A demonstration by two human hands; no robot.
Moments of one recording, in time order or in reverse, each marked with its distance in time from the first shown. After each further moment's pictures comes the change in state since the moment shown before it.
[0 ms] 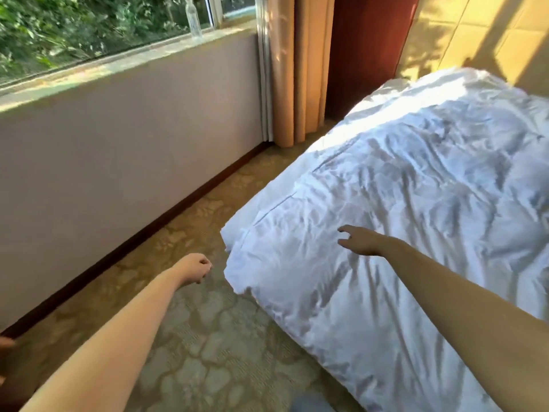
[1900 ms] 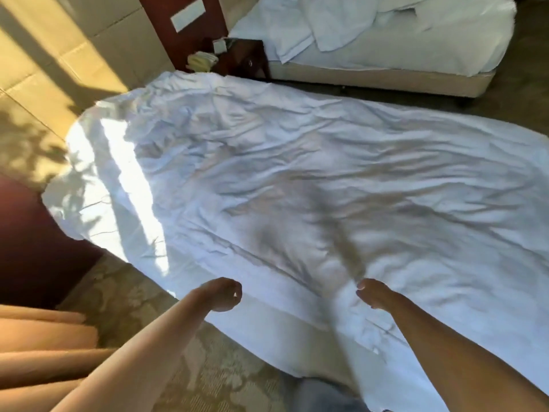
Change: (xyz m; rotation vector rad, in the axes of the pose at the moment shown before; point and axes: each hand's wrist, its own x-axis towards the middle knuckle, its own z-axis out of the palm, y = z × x) left_hand 0.694 0.587 -0.082 1.693 -0.620 1.532; right_hand 0.510 -0.064 -0.124 1.468 0.530 1.430
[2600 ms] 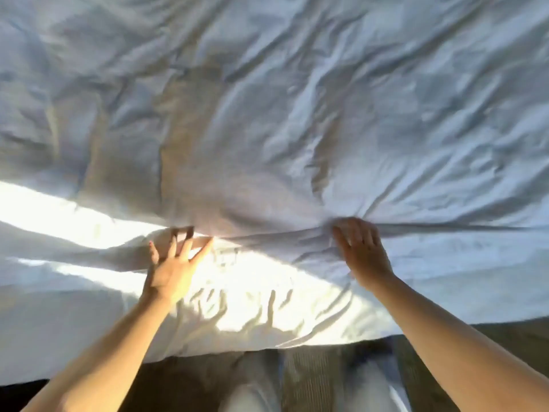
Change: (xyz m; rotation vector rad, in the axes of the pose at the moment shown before) left_hand 0.364 -0.421 -0.058 0.814 0.262 0.532; right_hand 0.186 -0.341 0.216 -0.498 0.411 0.021
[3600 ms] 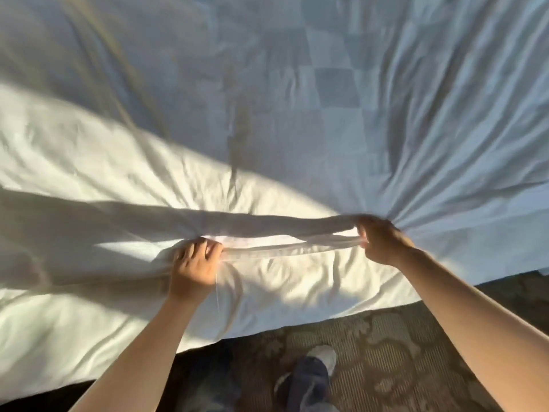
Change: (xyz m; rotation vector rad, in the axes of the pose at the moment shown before) left_hand -0.022 -0.042 0.144 -0.051 0.769 0.012; right_hand -0.024 -0.117 0.005 0.439 -0.094 0.302
